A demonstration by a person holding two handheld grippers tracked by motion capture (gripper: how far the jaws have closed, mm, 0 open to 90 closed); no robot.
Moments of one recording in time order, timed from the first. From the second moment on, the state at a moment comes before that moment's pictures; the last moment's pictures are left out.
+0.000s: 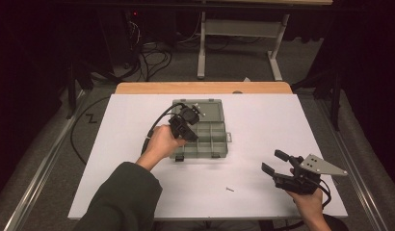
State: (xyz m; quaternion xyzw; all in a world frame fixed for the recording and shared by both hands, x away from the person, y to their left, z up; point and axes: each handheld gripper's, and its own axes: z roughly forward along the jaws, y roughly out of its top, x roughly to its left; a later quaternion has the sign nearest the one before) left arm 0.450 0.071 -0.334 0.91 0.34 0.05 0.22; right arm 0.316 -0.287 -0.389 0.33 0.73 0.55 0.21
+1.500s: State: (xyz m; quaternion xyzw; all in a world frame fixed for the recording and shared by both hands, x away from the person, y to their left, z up) left arm 0.493 0.070 -0.362 0.90 0.40 0.06 0.18; right arm 0.317 -0.287 -0.389 0.33 0.73 0.56 0.21
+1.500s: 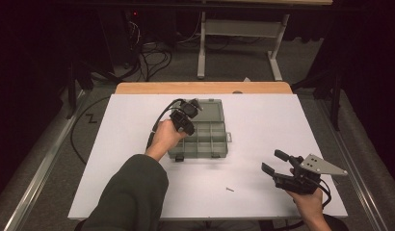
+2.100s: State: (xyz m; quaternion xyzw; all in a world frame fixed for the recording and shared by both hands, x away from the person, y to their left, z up) left arm 0.495 0.069 -0.365 0.90 0.41 0.07 0.17; right arm 0.316 -0.287 -0.389 0.33 0.73 0.56 0.21
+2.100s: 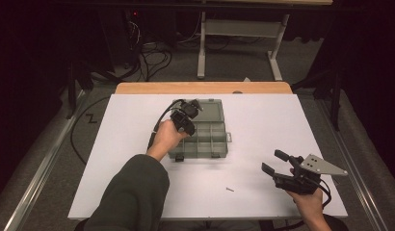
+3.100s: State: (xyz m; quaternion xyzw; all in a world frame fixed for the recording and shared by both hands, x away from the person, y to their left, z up) left arm 0.456 0.071 -0.338 0.90 0.38 0.09 0.20; right arm 0.316 -0.287 -0.389 0.33 0.73 0.55 0.21
